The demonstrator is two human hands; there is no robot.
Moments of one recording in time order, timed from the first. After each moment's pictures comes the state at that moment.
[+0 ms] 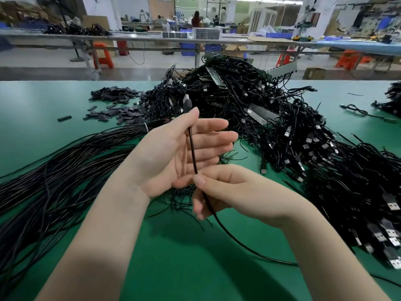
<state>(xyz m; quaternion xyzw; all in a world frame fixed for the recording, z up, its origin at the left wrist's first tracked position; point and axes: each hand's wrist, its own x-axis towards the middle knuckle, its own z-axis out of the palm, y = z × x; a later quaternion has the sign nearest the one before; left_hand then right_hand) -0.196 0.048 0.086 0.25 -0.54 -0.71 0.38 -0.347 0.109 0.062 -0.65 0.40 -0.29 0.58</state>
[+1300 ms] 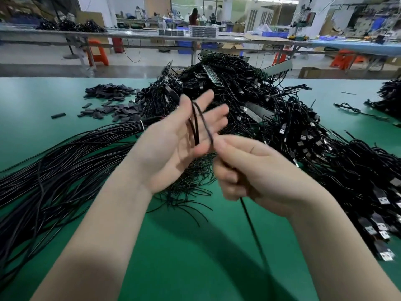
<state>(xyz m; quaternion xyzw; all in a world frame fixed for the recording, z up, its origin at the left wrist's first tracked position) -0.204 0.057 0.090 0.20 -0.52 -0.73 0.40 -0.361 0.116 0.078 -0.59 0.34 -0.41 0.60</state>
